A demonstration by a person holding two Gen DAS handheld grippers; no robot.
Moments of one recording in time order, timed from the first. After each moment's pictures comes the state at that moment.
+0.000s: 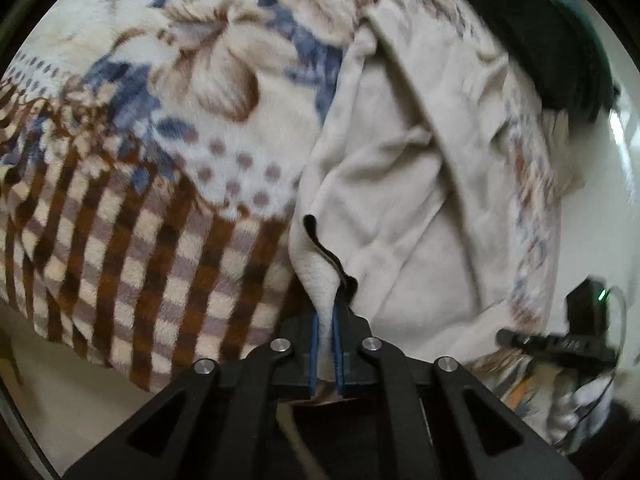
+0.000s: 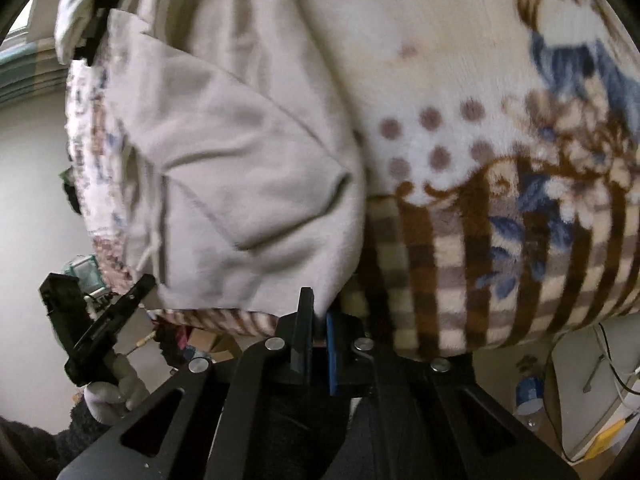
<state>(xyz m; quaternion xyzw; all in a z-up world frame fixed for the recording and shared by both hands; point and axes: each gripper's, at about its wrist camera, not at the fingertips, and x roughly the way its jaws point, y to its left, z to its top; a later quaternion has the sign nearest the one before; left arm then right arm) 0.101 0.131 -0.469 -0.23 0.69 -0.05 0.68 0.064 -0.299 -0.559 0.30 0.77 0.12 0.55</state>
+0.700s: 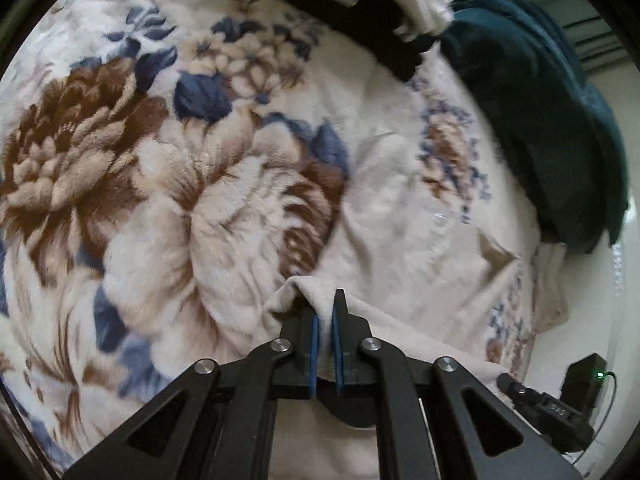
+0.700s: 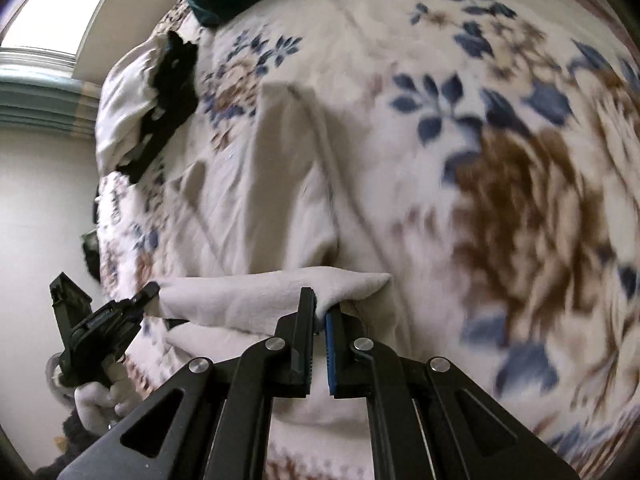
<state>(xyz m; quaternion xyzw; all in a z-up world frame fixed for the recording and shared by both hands) 0.352 0.125 -0.513 -0.29 0.62 -0.01 0.73 0.317 -0.327 -0.524 0.28 0.65 0.11 0.70</state>
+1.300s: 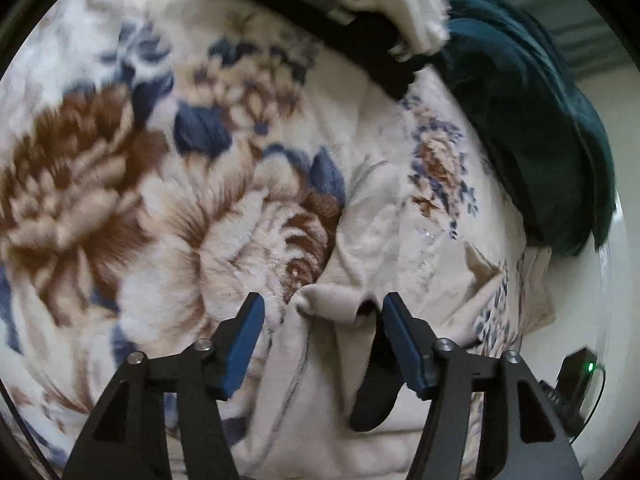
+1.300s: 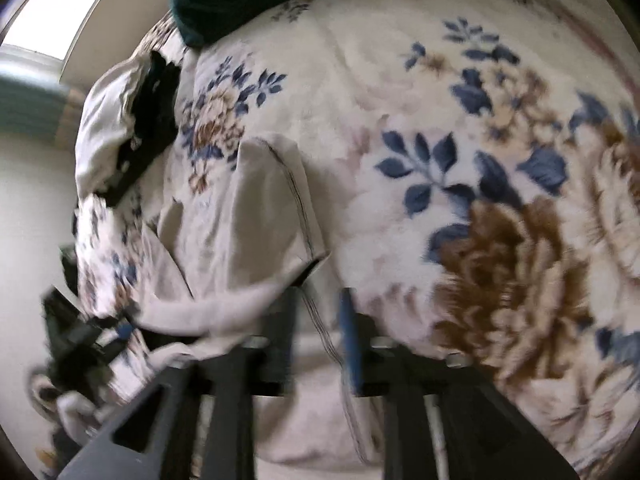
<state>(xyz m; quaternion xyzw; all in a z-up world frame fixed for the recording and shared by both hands) 0.359 0.142 -0.493 -0.29 0.60 -0.04 0.75 0.352 -0.334 -0.519 0.24 0.63 0.08 0.73</state>
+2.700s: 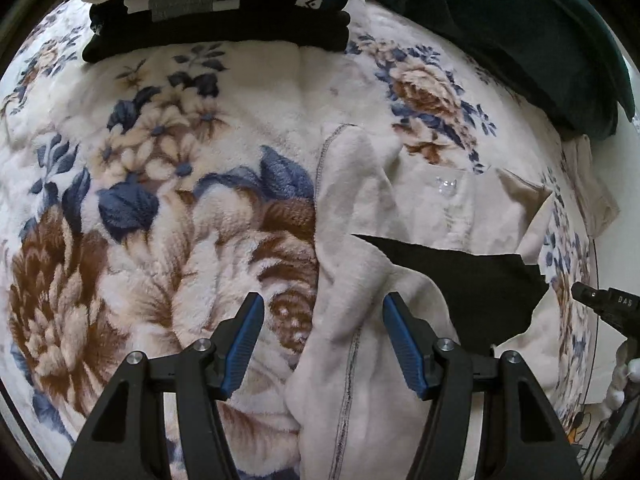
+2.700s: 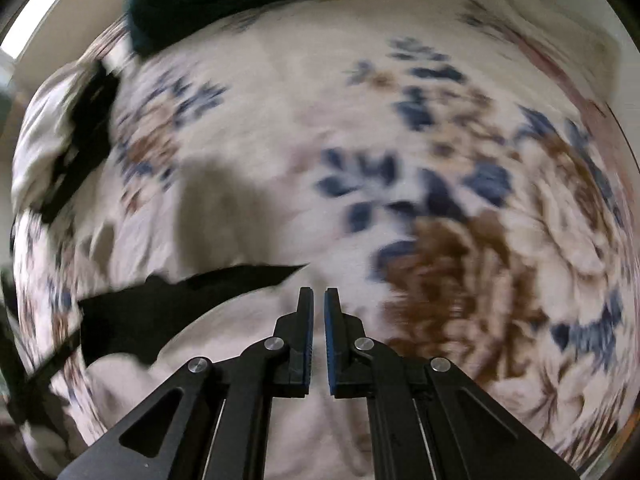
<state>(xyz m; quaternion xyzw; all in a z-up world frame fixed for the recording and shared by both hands) 0.394 0.084 -0.512 -0.07 0.64 -0.09 0.76 0.354 -0.335 -0.526 0.20 0.63 -0.07 0.75</state>
